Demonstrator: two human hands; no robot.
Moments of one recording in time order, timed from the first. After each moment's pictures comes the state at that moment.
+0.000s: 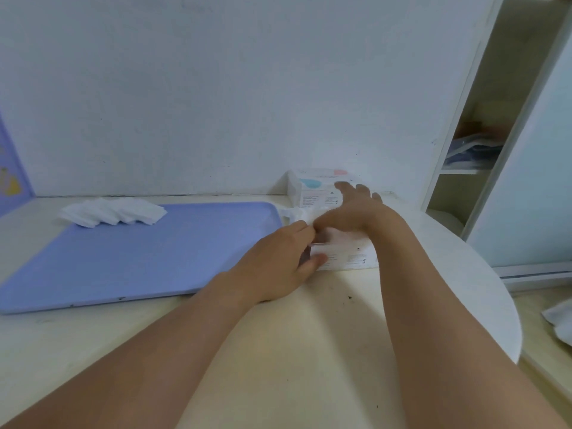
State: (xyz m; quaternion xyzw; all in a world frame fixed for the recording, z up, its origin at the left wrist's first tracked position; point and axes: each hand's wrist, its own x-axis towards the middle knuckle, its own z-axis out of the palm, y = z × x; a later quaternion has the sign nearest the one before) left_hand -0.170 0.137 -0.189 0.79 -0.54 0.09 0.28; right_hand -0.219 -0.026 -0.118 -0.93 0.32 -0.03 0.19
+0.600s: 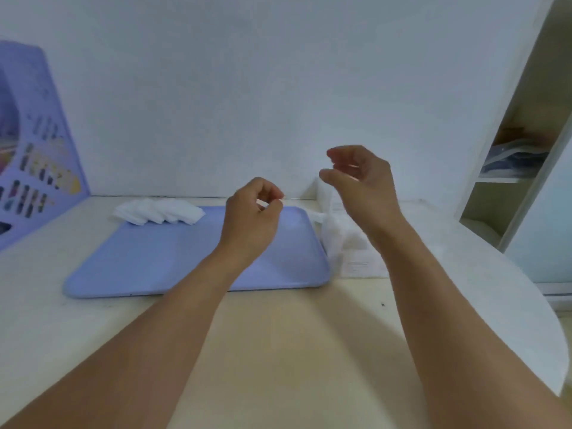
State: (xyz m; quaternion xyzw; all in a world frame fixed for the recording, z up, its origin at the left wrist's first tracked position) left_hand -0.137 0.187 -0.149 0.76 -0.26 0.12 0.59; right_hand -0.224 0.029 -0.100 -0.78 0.04 -0.37 0.51
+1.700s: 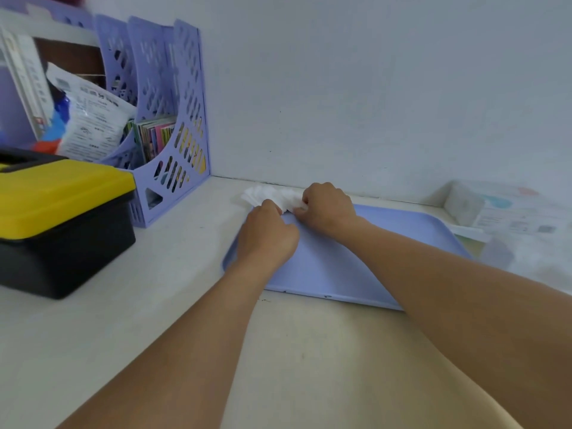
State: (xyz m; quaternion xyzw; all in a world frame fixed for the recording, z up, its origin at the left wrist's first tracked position) left_hand -0.059 0.356 -0.187 0.90 -0.04 0.13 0.41; right_hand 0.007 0.215 -0.179 -0.98 0.01 -0.17 0.09
